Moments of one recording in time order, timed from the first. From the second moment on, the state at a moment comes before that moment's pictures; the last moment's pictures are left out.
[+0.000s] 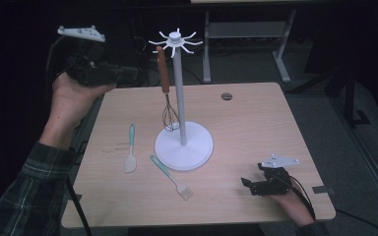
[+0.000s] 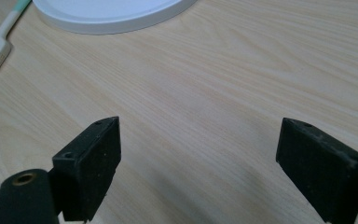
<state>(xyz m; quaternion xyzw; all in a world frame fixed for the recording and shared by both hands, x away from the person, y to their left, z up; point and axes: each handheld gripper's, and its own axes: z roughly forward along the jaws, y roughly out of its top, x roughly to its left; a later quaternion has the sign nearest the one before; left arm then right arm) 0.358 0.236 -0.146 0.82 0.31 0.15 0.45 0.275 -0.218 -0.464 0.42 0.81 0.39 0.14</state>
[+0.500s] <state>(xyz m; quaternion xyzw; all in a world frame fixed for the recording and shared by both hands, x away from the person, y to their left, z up) 0.347 0.255 -0.214 0.84 0.33 0.13 0.41 0.276 -0.218 -0.465 0.42 0.81 0.39 0.14</state>
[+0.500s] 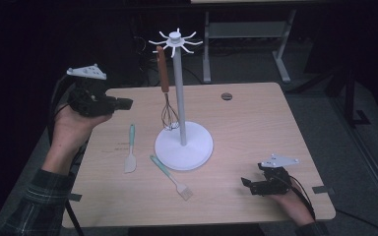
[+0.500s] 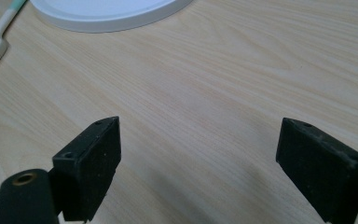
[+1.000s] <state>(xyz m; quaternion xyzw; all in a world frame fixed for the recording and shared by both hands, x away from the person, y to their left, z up) 0.357 0.263 -0.316 0.83 0.38 0.09 0.39 0.277 -0.218 -0.466 0.42 0.81 0.39 0.14</state>
